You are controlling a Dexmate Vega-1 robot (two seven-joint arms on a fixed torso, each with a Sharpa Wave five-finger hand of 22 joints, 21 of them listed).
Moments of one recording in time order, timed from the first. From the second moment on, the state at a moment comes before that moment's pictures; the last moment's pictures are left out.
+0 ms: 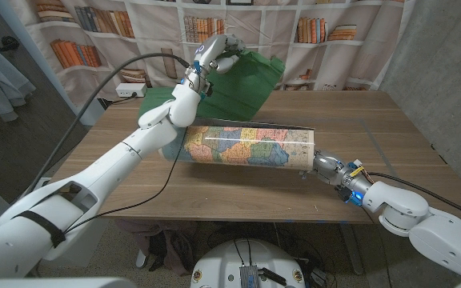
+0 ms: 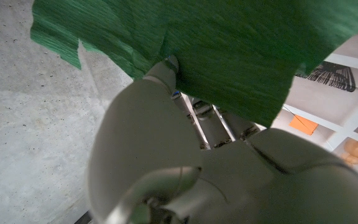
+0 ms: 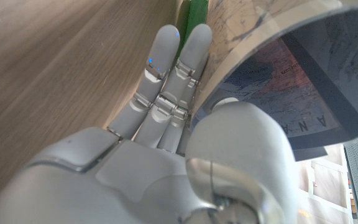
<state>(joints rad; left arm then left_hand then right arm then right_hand) 0.50 0.55 0.62 -1.59 0.46 -0.22 0.45 1.44 0.08 0.33 -0.13 0.19 1.01 -0.05 0.43 0.26 0.77 -0.16 0.51 0.59 1.03 -0.17 0.24 0.55 0.69 -0.07 1.00 0.18 -1.53 -0.90 -0.07 -2.12 0.83 -0.03 0.09 1.12 0.16 0.59 -0.15 0.22 0.84 -0.04 0.20 0.30 1.14 -0.10 0.39 0.62 1.36 -0.23 0.48 0.51 1.02 -0.16 1.18 0.20</state>
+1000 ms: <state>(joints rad) 0.58 0.52 0.59 -1.65 0.42 -0.34 0.43 1.44 0.08 0.33 -0.13 0.19 1.01 -0.05 0.43 0.26 0.77 -0.16 0.50 0.59 1.03 -0.17 0.23 0.56 0.69 -0.07 1.01 0.18 -1.42 -0.91 -0.19 -2.07 0.86 -0.02 0.07 1.12 0.16 0.59 -0.15 0.22 0.84 -0.04 0.20 0.30 1.14 -0.10 0.38 0.63 1.36 -0.23 0.48 0.51 1.01 -0.16 1.20 0.20</state>
